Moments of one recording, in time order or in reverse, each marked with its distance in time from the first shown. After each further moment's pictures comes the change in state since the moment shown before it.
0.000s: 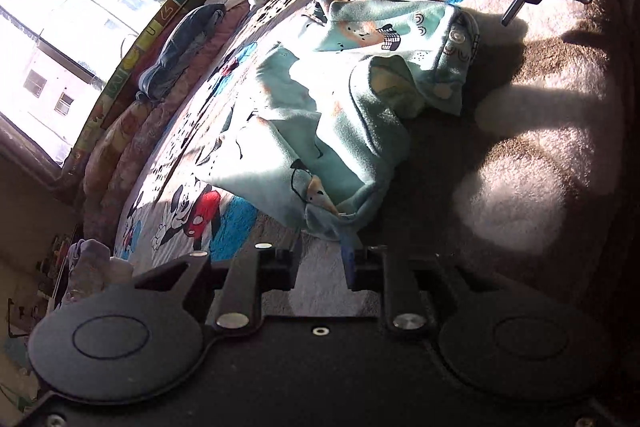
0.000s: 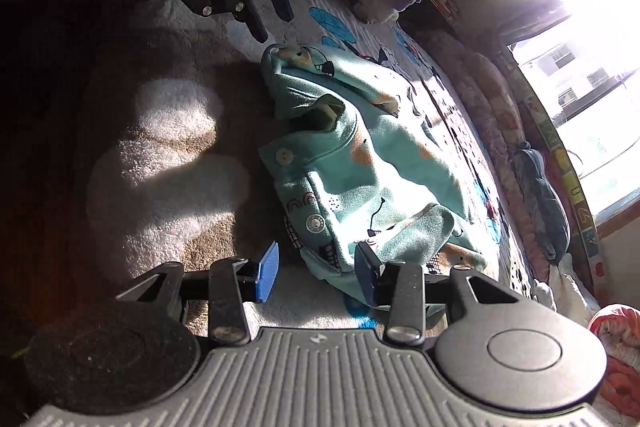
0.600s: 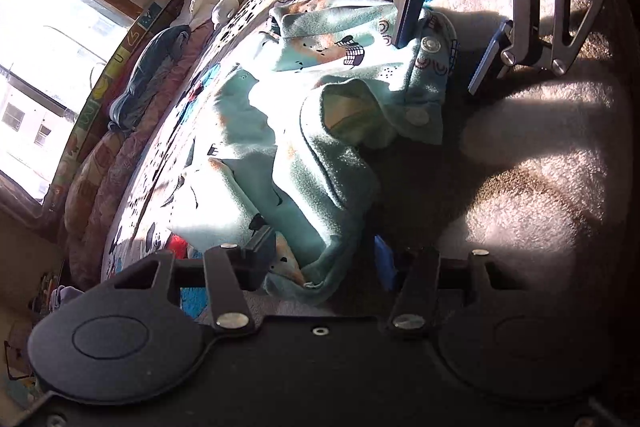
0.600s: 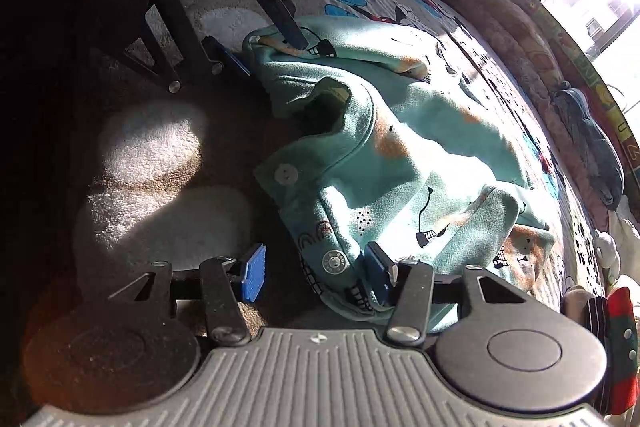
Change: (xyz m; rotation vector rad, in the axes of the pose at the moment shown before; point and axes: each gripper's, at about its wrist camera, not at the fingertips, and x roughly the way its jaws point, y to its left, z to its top) left arm 0.032 -0.022 0.018 0.069 -0.015 -0.075; right arm 0.049 -0.031 0.007 0.240 0.082 0.194
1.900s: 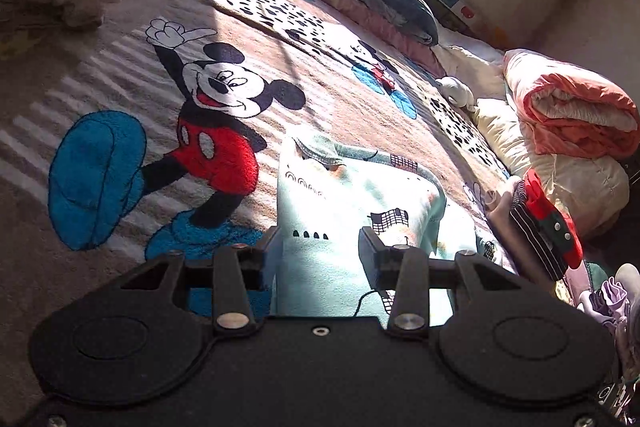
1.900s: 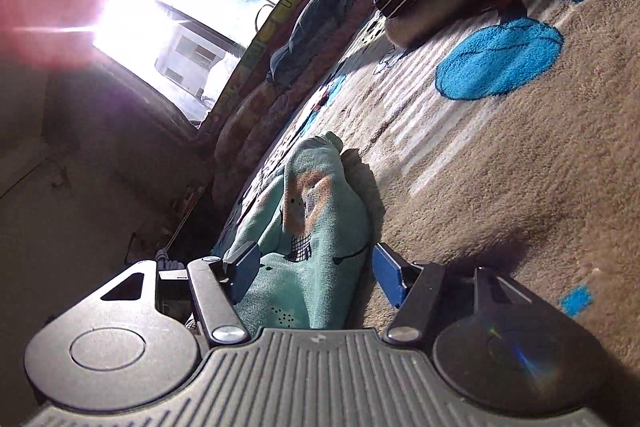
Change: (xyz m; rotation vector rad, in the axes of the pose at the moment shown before) left arm 0.085 0.221 -0.059 -1.520 -0.046 -0.208; right arm 0.033 -0.146 -0.179 1.642 -0.702 0.091
